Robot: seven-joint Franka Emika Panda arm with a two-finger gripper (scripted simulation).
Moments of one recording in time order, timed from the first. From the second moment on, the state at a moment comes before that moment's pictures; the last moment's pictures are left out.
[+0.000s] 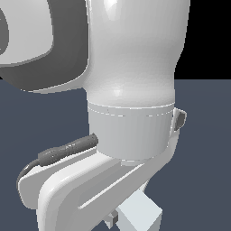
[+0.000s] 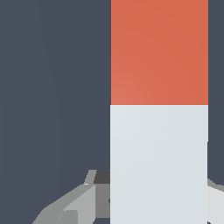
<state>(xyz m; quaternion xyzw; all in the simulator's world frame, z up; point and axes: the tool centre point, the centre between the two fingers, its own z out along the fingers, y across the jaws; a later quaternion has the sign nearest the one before) 0.015 -0.177 0.020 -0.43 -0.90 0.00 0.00</state>
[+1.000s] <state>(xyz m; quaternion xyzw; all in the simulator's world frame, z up) 0.019 -0.055 0.049 -0.48 -0.88 0.00 0.00</state>
